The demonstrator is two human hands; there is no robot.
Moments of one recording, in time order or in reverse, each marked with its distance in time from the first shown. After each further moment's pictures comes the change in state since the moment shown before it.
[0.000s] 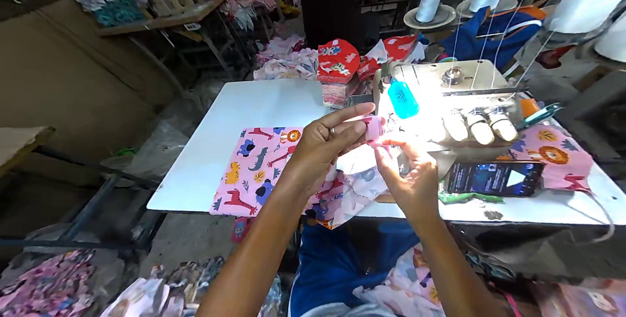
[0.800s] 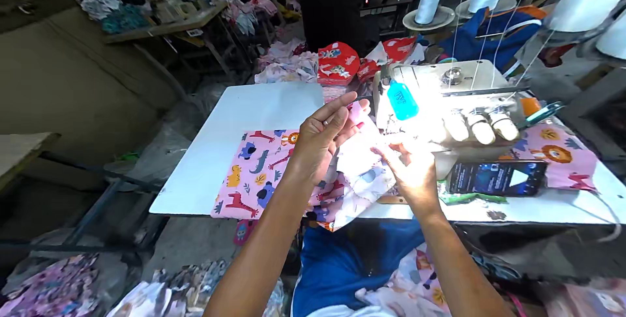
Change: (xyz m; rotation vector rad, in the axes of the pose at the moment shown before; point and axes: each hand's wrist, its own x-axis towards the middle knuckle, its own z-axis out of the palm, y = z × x) left_hand 0.022 -0.015 -0.007 -0.185 0.128 0.044; right_hand 0.003 0.032 0.004 0.134 -0.029 0.149
